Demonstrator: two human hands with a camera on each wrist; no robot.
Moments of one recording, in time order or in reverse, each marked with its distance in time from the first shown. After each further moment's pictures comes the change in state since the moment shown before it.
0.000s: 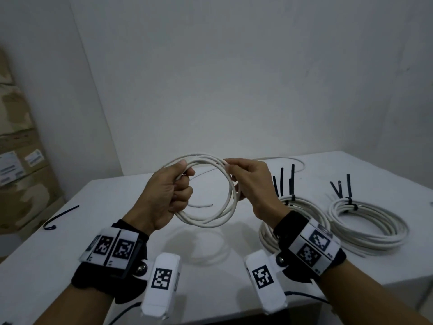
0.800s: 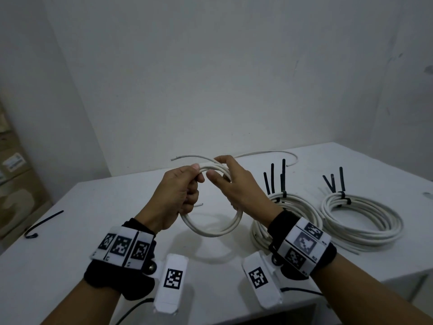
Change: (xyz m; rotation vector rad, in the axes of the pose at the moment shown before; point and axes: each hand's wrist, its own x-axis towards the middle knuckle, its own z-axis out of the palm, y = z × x) left_hand 0.025 -0.023 0.030 0.298 -0.067 0.056; right_hand 0.010 0.019 -0.016 -0.404 -0.232 -0.134
